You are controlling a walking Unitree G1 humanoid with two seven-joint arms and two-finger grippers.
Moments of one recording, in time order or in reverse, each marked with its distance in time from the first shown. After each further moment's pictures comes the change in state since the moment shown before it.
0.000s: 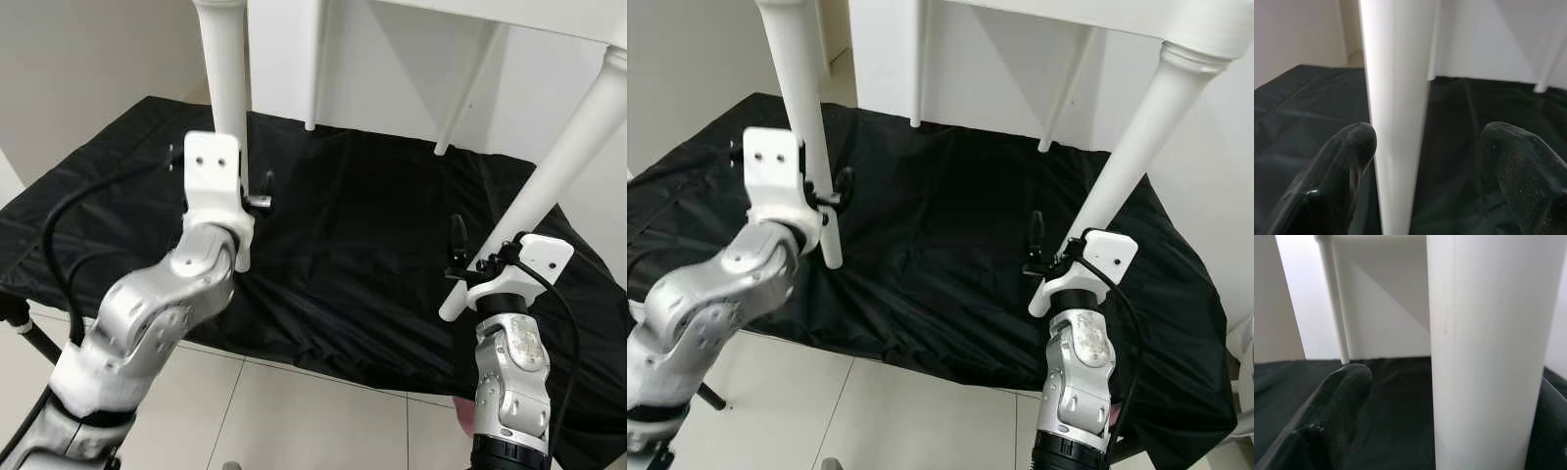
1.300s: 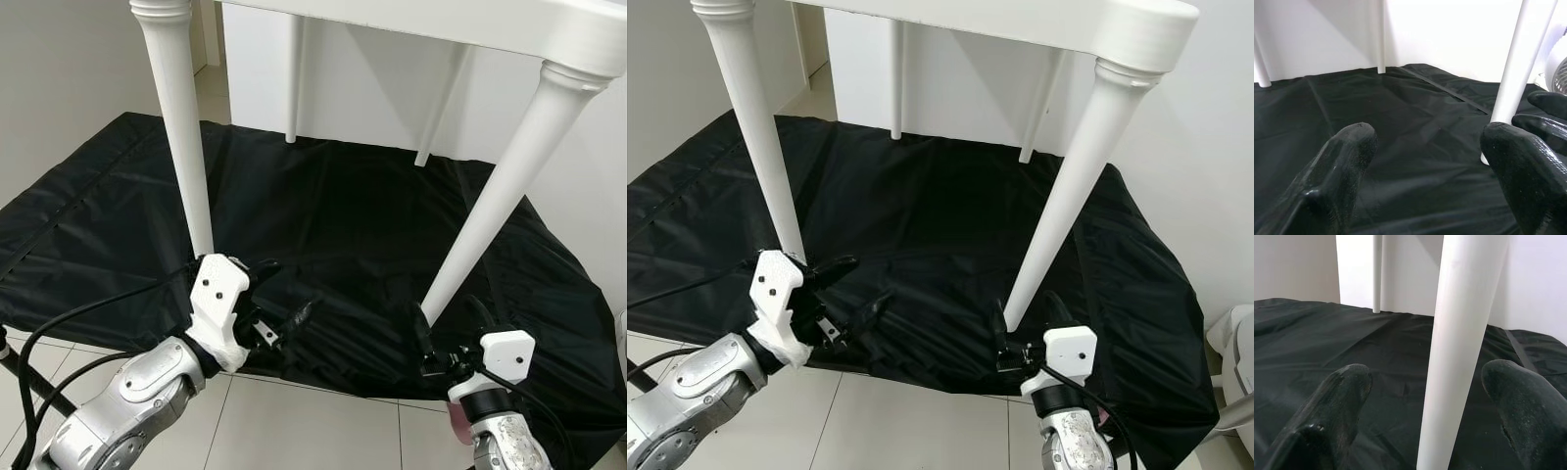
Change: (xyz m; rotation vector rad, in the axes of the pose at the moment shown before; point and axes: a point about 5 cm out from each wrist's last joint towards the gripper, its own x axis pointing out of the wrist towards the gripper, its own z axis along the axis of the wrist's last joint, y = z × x) left arm -0.071 -0.003 -0.059 0.002 -0.027 -0.678; right arm -0.086 0.008 -0.027 -0.114 0.117 0.206
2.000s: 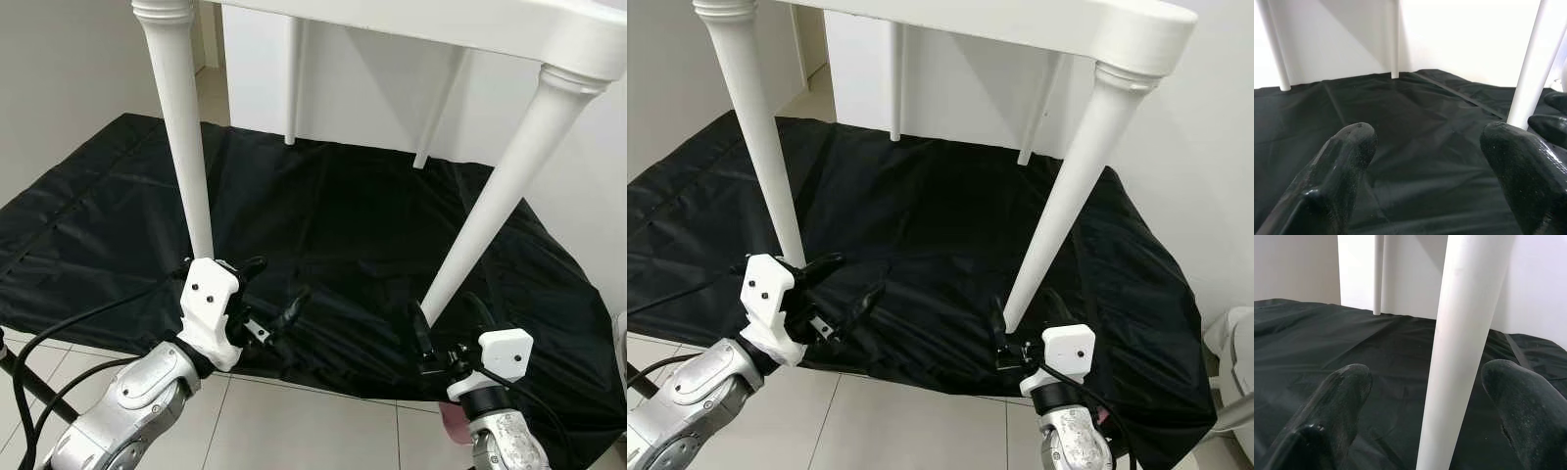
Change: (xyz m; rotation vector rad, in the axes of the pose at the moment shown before) left arm -0.004 0.006 -0.005 0.025 -0.028 0.063; right arm 0.002 0.000 -0.003 -0.002 -0.002 0.006
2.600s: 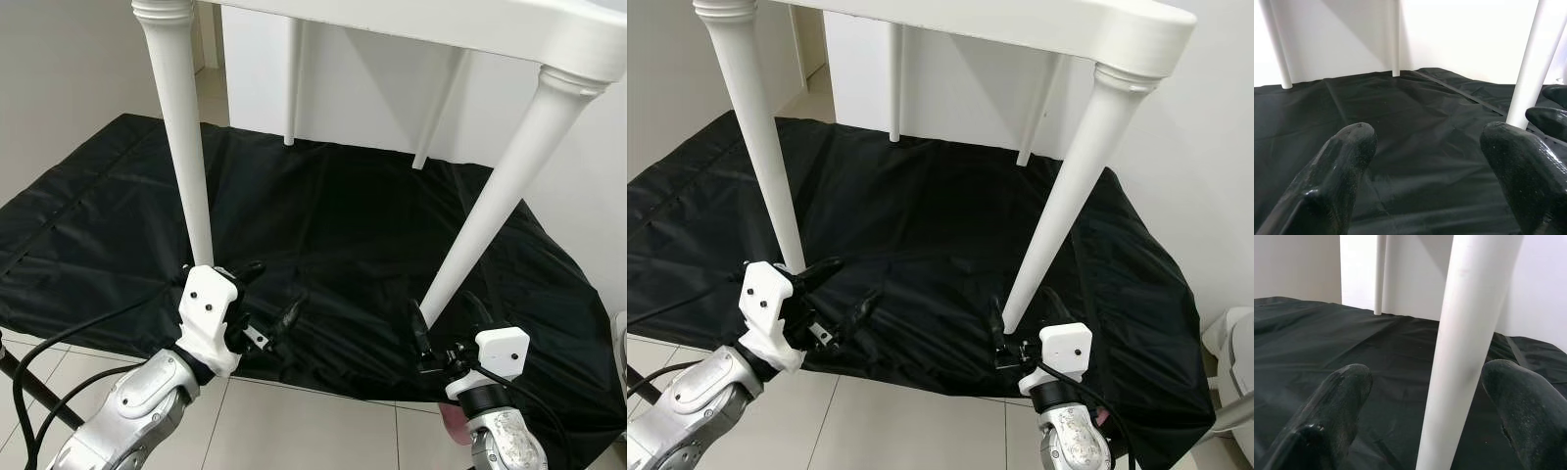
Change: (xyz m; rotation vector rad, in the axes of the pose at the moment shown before) left arm -0.006 -0.002 -0.007 0.006 0.001 0.028; right arm 0.002 0.002 0.000 -0.011 -0.008 0.014
